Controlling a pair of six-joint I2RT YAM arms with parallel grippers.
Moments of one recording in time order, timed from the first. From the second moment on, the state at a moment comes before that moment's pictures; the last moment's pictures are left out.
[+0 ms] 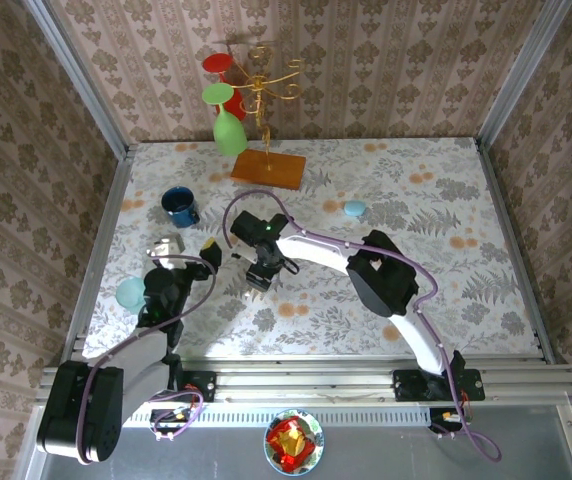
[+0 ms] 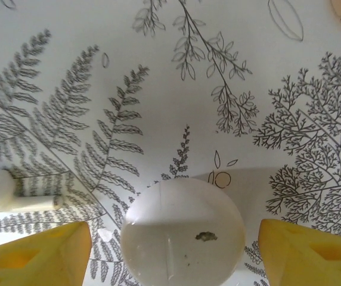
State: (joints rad) left arm -0.22 0.98 0.06 0.80 0.00 -0.29; right arm 0.88 2.27 1.84 -0.89 0.04 -0.18
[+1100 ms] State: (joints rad) left arm -0.37 1.28 0.11 1.09 0.04 -0.30; right arm 0.61 1.76 1.21 -0.31 -0.07 0.44
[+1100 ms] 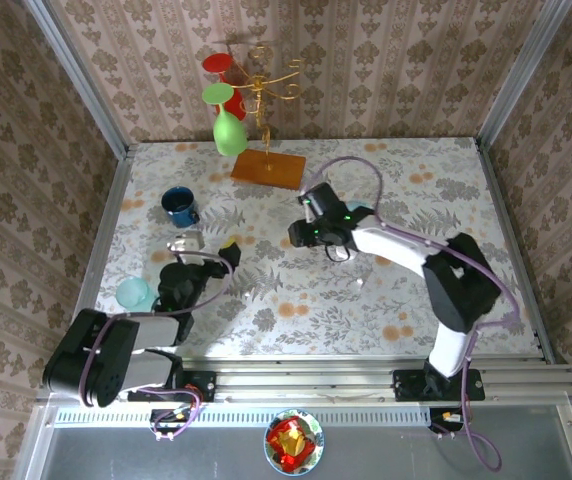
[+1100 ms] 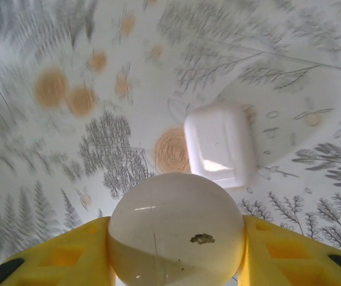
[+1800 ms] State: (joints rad) left arm -0.74 1.50 0.39 1.18 0.06 -0.19; right arm 0.55 1.42 0.71 0.38 -0.12 1.16
